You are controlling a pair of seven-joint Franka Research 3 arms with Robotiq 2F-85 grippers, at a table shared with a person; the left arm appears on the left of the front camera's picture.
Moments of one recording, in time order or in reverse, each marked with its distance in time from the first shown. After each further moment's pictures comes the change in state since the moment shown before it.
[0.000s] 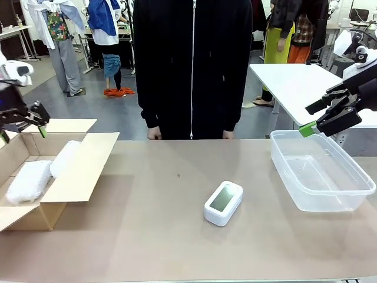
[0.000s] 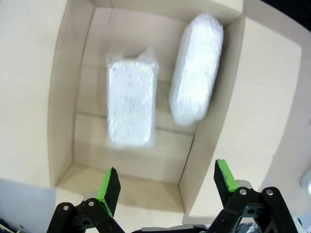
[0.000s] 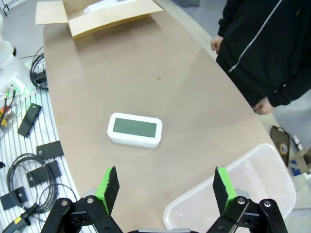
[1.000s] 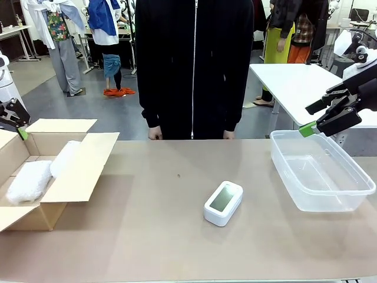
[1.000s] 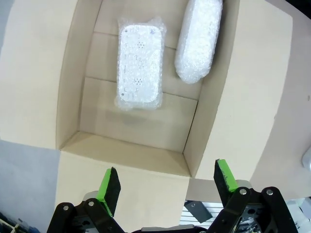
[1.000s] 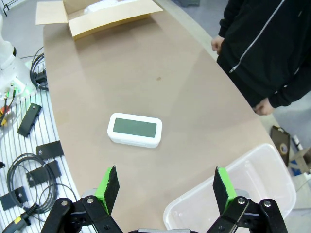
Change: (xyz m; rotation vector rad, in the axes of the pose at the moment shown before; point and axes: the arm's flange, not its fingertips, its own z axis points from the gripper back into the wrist) left arm -0.043 0.013 0.033 0.000 0.018 0.011; right arm 0.000 0.000 0.000 0.000 0.000 0.000
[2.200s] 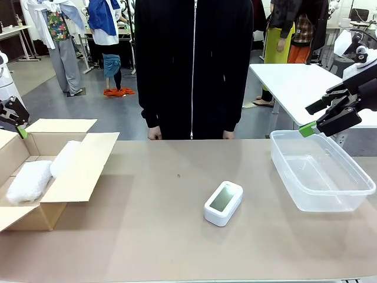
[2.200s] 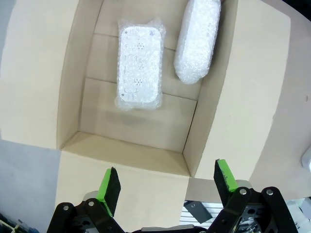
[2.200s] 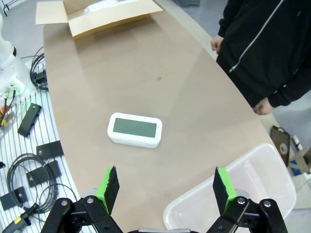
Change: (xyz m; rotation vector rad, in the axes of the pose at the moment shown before) left arm -0.001 0.000 0.003 -0.001 -0.007 -0.001; right arm 0.000 0.000 0.000 0.000 0.000 0.000
